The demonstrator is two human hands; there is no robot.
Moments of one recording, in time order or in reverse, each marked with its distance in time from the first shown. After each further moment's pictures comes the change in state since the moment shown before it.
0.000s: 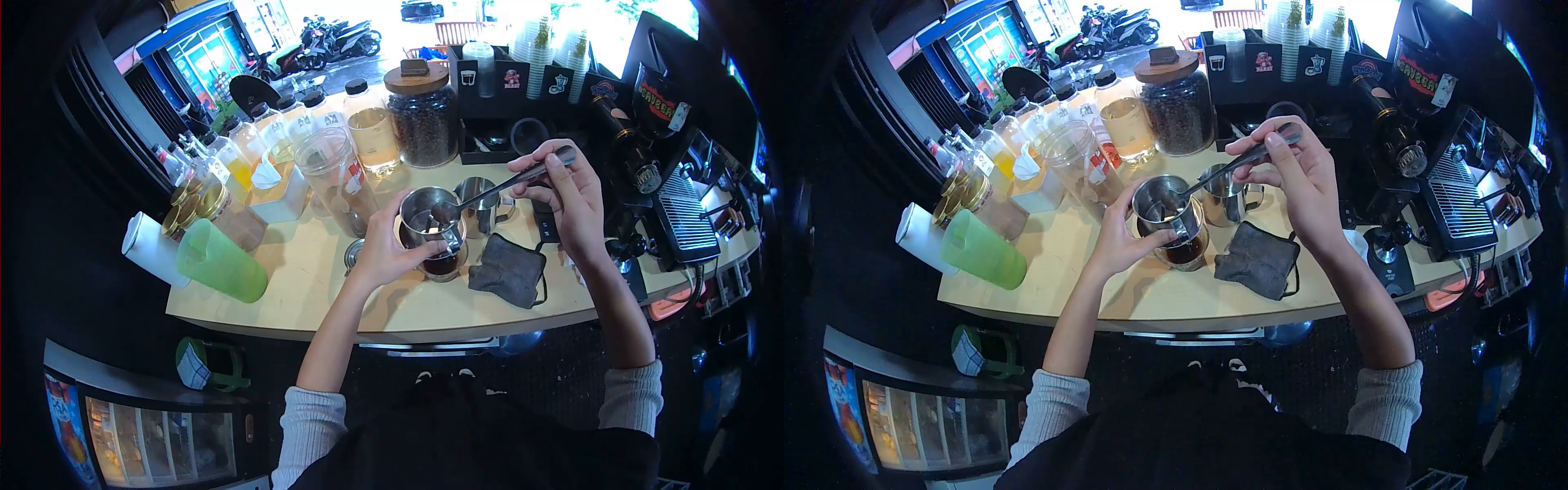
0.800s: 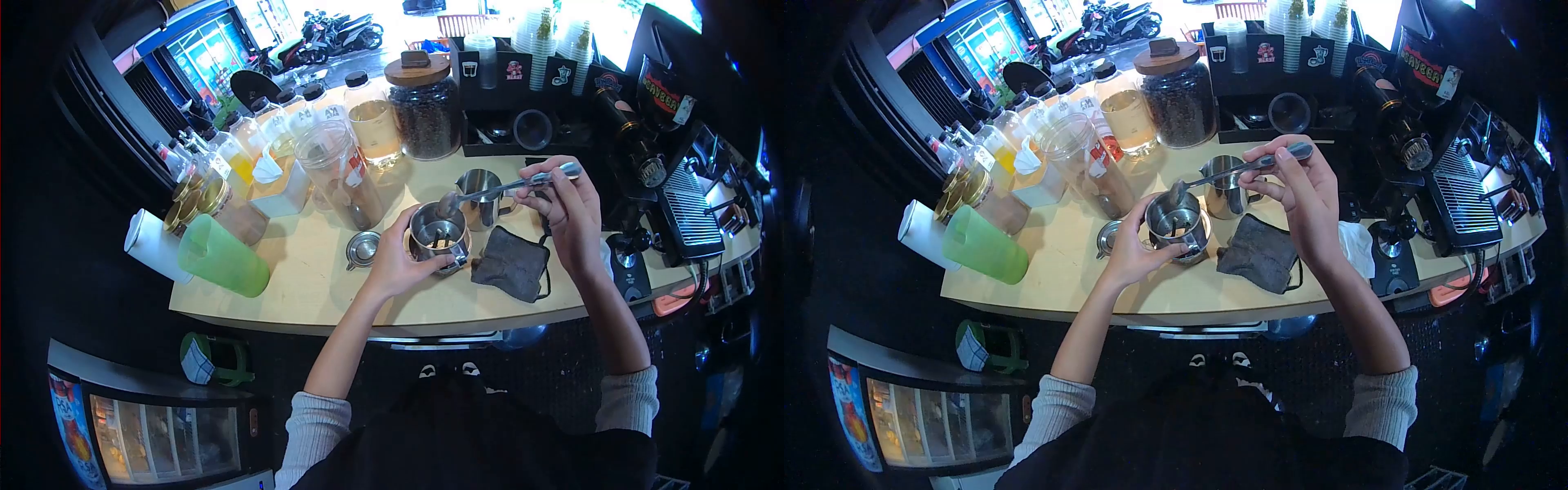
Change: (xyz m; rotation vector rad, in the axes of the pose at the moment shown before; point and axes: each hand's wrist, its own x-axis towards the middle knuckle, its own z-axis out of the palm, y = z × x) left_hand -0.027 -0.011 0.022 0.016 -0.009 -0.118; right_hand -0.022 0.015 -0.002 0.137 0.111 0.087
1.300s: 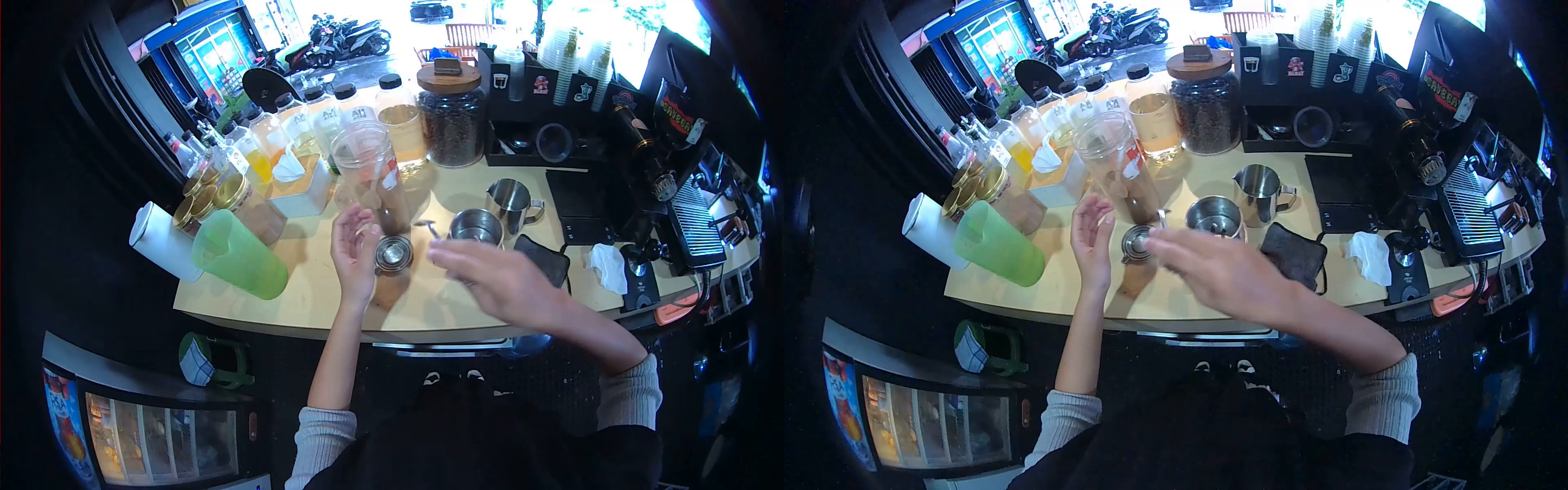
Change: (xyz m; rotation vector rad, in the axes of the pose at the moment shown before) left_hand -0.027 -0.044 -0.067 -0.490 0.508 0.008; right_hand -0.029 0.018 0.102 -0.816 -0.607 -0.494
